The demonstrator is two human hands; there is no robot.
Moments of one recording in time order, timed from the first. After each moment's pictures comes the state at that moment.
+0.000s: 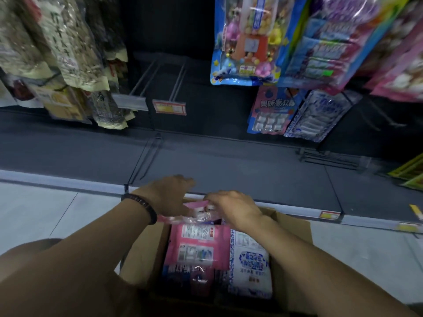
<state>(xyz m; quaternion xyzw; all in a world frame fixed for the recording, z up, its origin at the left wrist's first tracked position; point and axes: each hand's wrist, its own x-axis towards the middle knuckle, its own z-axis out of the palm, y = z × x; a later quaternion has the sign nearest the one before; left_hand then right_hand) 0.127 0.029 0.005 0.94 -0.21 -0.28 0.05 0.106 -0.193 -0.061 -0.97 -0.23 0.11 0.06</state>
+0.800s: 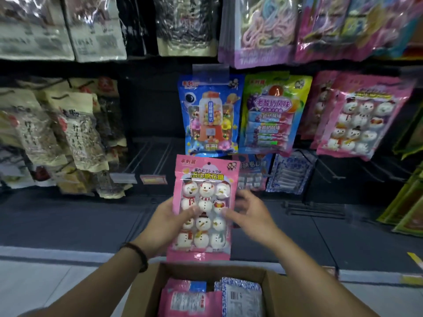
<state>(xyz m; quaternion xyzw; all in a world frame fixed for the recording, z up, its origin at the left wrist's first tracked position) 0.098 -0.045 0.092 0.71 -0.05 -0.10 0.69 0.108 -0.282 0.075 -0.80 -0.02 0.01 0.60</state>
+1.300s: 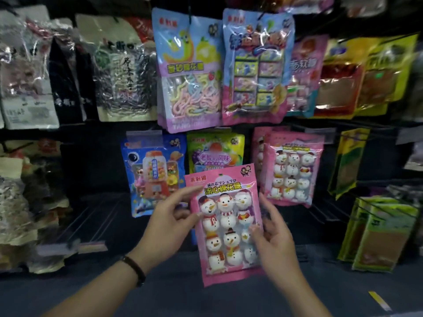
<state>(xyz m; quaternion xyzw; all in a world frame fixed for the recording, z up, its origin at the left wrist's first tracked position) 0.145 -0.186 0.195 0.73 -0.28 0.09 0.61 0.084 -0.419 0.142 -0.69 -0.01 -0.23 0.68</state>
